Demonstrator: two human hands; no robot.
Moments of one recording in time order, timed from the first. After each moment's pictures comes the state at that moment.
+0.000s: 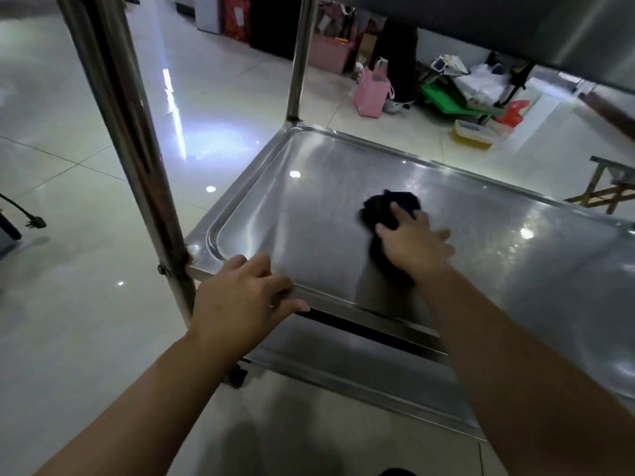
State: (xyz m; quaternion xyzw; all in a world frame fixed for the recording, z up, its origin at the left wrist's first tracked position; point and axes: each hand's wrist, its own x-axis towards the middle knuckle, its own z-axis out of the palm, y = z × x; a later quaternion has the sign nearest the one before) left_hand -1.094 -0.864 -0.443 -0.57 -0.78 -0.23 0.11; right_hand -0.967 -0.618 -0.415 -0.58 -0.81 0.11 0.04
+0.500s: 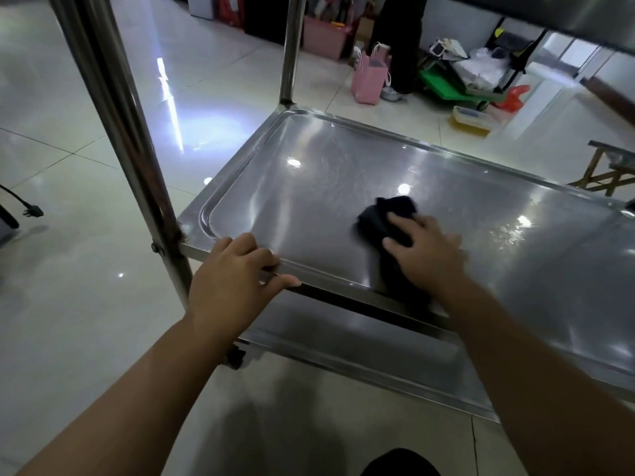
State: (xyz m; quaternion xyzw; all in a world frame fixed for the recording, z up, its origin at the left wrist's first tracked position) left_hand -1.083 -0.864 -0.452 -0.52 -0.80 -0.27 0.09; right_hand -0.906 -0.650 -0.415 -0.50 -0.86 0.11 0.07
